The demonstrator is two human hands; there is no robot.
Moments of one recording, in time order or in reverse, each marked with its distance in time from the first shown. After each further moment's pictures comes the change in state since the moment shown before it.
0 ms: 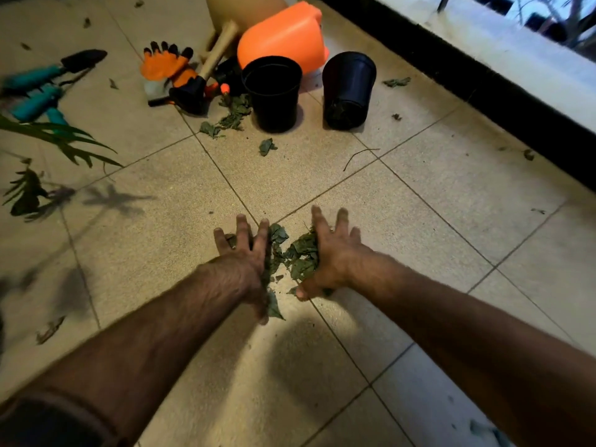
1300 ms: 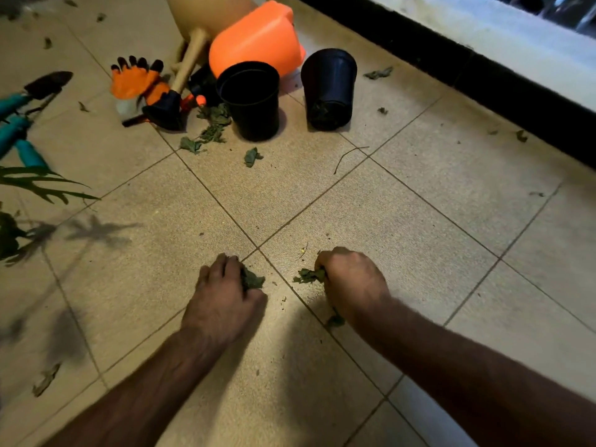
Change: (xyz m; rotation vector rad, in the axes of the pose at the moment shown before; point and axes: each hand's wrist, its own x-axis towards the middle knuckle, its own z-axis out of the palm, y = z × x) left_hand 0.016 -0.042 0.033 -0.168 0.354 0.134; right_hand -0.005 0.019 0.023 -0.034 0.285 -0.122
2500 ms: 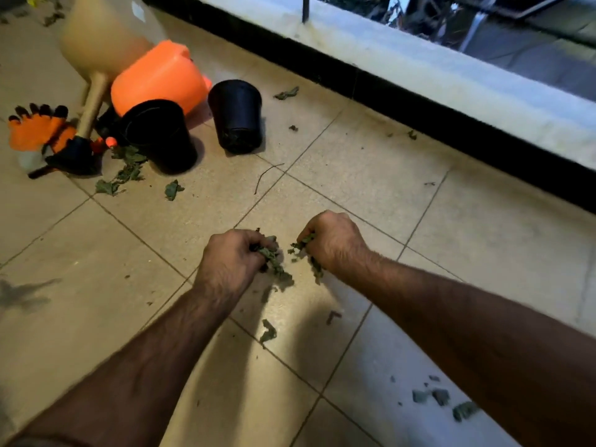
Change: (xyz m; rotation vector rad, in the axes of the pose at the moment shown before) left_hand 0.020 0.158 -0.046 -0.431 0.043 0.255; right_hand 0.007 0.091 -0.070 0.421 0.148 0.362
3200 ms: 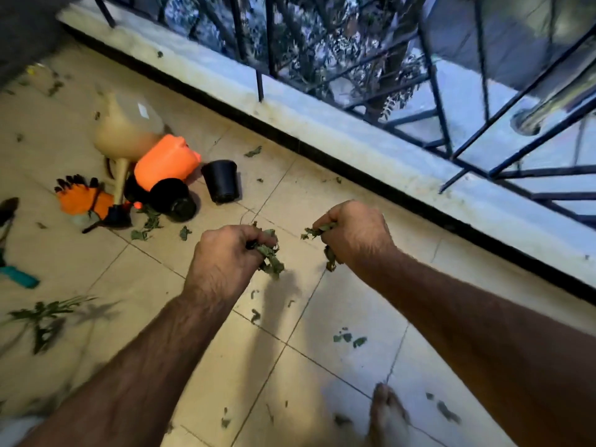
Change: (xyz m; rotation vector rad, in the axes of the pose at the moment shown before) left_hand -0.119 0.268 -0.210 -0.048 -0.076 0.043; right_hand -0.217 -0.109 -0.314 0.215 0.143 0.196
